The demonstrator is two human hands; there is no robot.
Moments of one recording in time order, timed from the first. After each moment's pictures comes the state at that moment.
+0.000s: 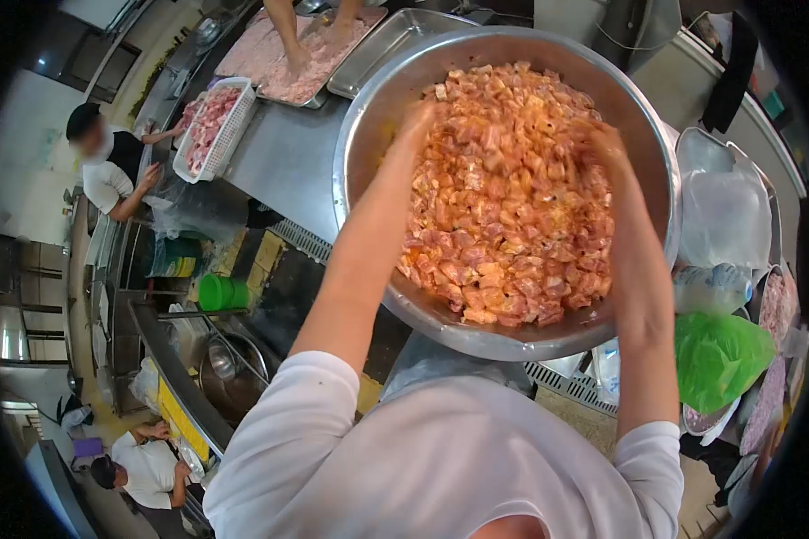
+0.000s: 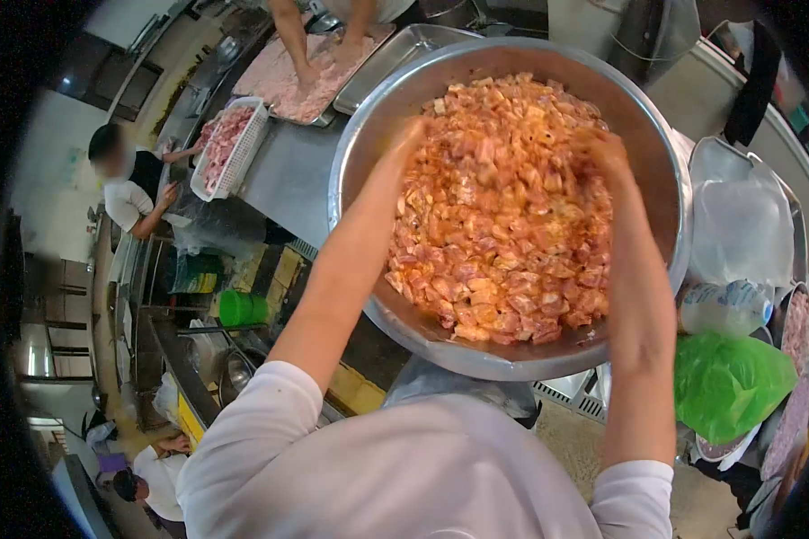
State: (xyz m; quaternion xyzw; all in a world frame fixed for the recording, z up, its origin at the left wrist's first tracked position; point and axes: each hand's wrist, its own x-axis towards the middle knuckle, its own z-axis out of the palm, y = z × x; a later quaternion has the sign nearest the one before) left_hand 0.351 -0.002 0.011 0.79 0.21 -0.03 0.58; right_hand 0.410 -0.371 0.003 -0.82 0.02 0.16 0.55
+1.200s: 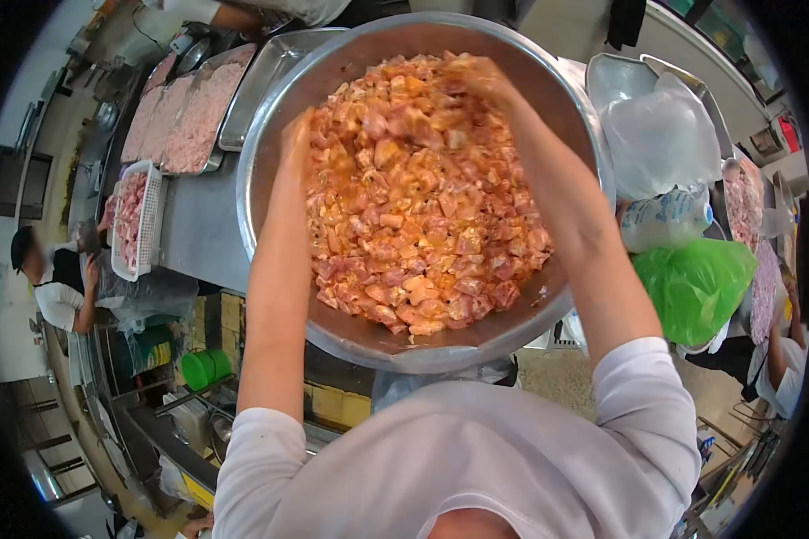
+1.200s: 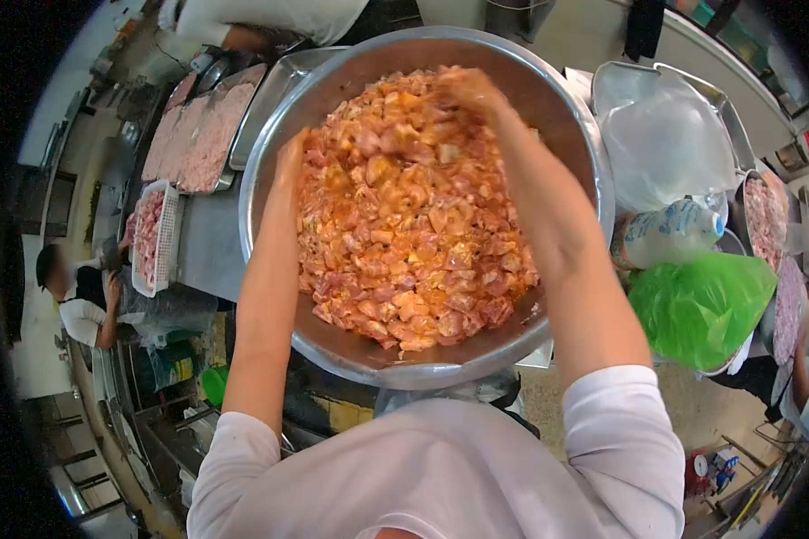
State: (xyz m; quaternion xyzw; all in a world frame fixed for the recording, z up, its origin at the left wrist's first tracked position) left_hand 0.385 0.004 0.027 0.72 0.22 -0.07 0.65; right_hand 0.493 -0.355 -0.014 -0.82 -0.18 0.08 0.53
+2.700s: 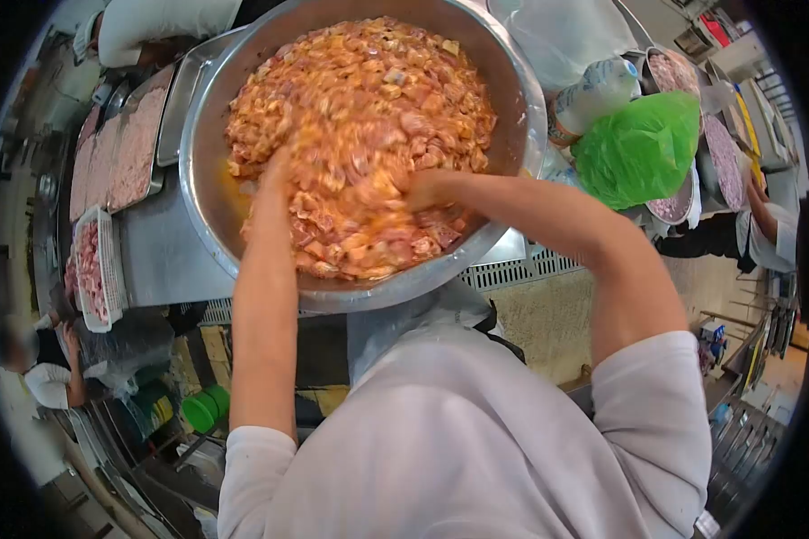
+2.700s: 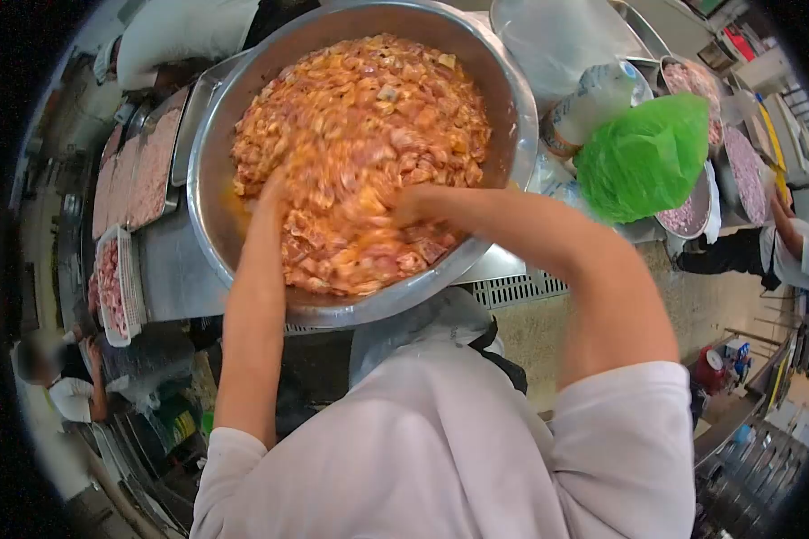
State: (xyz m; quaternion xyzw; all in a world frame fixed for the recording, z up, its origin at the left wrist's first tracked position) left_hand 0.321 -0.024 -0.103 0.78 0.19 -0.16 0.58; right_hand 0.186 -0.312 -0.001 -0.91 -0.20 0.33 0.18
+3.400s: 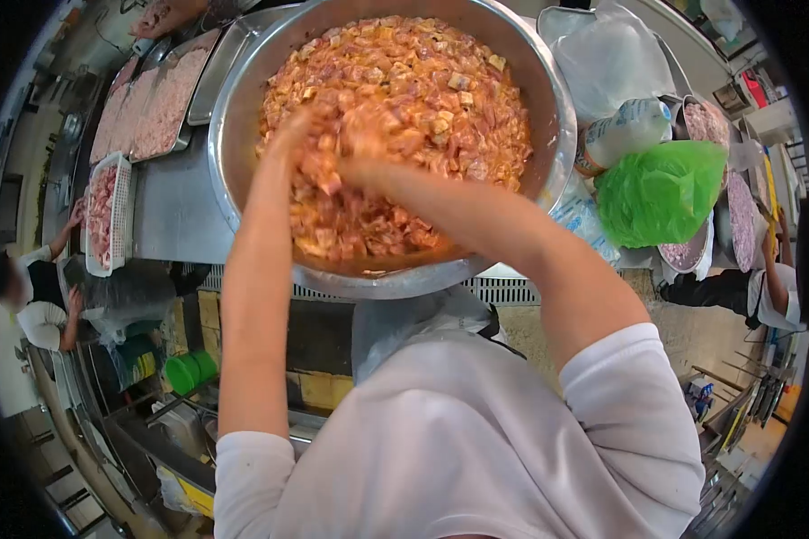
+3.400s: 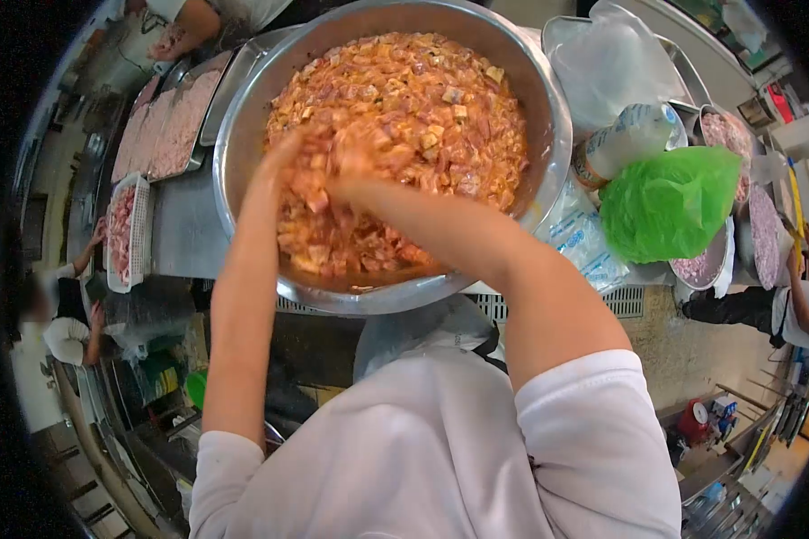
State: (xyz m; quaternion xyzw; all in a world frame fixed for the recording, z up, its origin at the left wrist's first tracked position) left_hand 0.292 -0.041 0.019 0.76 0.17 -0.22 0.59; right_hand 0.232 -0.187 -0.002 -0.78 0.03 0.36 0.50
